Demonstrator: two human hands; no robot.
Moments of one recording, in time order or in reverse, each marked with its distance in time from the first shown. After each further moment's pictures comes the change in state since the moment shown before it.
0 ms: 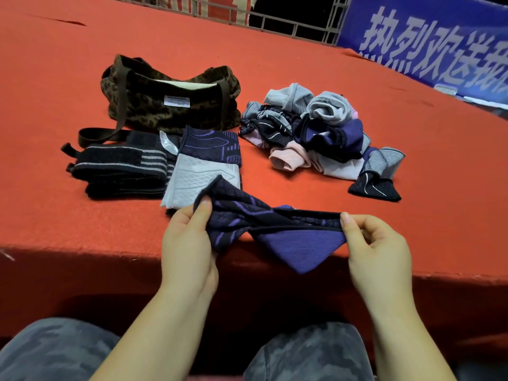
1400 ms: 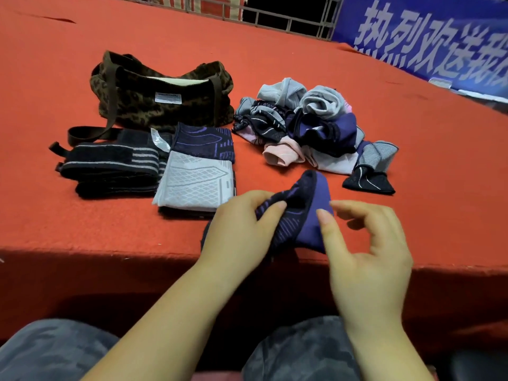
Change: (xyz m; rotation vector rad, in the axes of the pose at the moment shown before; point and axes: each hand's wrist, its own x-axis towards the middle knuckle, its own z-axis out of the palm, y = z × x) left_hand -0.014 -0.008 0.027 1.074 -0.489 0.430; right_hand -0.026 -0.025 0.002 -0.001 0.209 -0.398
